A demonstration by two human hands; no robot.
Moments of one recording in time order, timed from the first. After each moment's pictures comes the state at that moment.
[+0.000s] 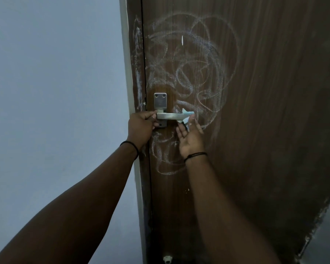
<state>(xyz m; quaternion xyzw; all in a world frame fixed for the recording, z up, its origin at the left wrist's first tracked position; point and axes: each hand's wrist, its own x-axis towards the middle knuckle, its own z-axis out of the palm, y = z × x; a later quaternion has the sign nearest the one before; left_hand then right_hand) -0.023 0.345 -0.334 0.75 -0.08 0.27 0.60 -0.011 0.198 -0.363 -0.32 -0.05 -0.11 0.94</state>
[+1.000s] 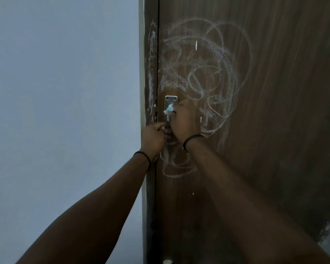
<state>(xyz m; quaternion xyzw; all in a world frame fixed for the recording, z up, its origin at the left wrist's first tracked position) -0.030 0.336 -0.359 0.73 -0.06 0.21 0.65 -0.013 0.230 -0.311 -0.85 -0.16 -0.44 0.24</state>
